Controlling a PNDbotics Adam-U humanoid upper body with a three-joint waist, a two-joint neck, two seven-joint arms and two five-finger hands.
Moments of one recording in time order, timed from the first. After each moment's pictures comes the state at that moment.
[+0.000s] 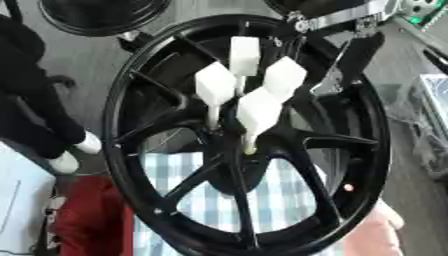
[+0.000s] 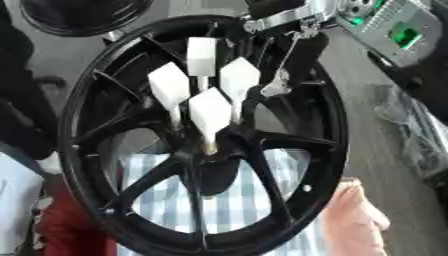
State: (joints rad) left arm -0.27 0.42 0.16 -1.74 0.19 0.04 0.32; right arm -1.20 -0.74 0.67 -1.38 0.05 -0.33 0.85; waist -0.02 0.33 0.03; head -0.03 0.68
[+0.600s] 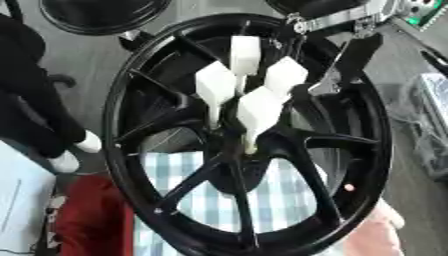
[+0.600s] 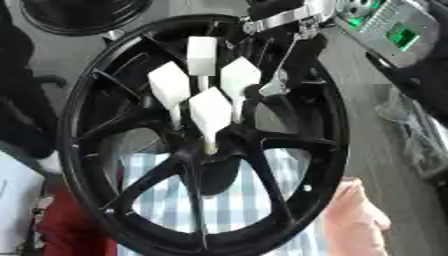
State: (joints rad) left arm -0.27 0.42 0.16 -1.74 0.19 0.04 0.32; right arm -1.20 -0.73 0.67 -1.37 0.04 -0.32 0.86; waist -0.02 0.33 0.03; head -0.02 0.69
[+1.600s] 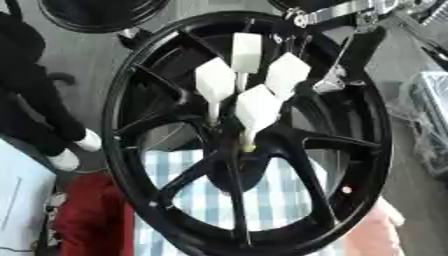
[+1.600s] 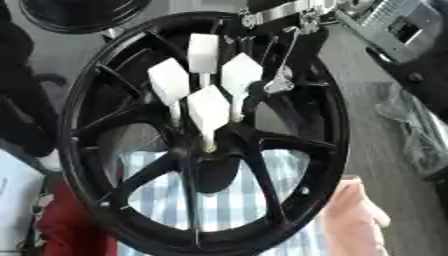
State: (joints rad) left arm -0.28 0.42 0.16 -1.74 0.19 0.04 0.32; right arm -1.21 -0.73 0.63 -1.39 -0.02 -0.28 0.89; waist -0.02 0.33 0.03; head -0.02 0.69
